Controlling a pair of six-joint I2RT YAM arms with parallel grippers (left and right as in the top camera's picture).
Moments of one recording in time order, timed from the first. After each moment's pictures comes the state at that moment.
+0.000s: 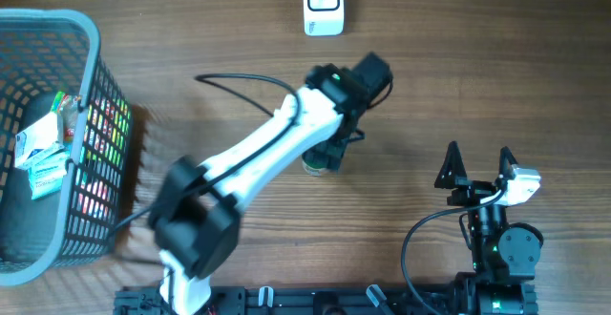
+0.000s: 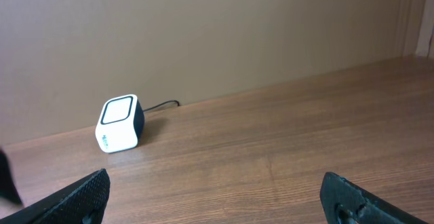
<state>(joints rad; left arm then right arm) -0.78 1.94 1.71 -1.17 -0.10 -1.94 -0.05 0.01 0.01 0.00 -0.02 0.22</state>
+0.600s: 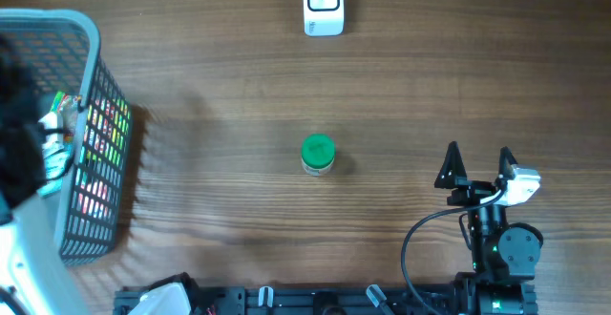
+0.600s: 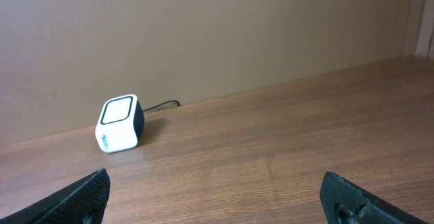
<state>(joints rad) 0.36 1.30 1.86 -1.47 -0.42 -1.29 -0.05 0.01 0.01 0.00 -0.02 0.22</state>
